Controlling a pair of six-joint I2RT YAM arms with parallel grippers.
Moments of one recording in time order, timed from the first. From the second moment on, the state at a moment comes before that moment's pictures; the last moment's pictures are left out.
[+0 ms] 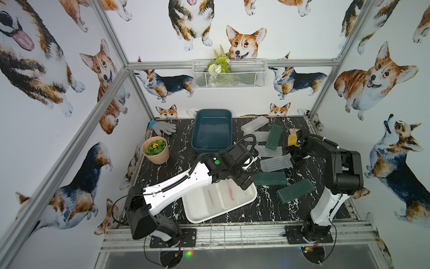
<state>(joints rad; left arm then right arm) -1.03 1.48 1.39 -0.87 -0.01 -0.07 -0.03 1.84 1.23 -0.81 -0.16 1.24</state>
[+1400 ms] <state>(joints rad) -1.01 1.48 1.37 -0.86 -0.05 -0.04 -0.01 1.92 1.30 -0.79 -0.16 1.26</state>
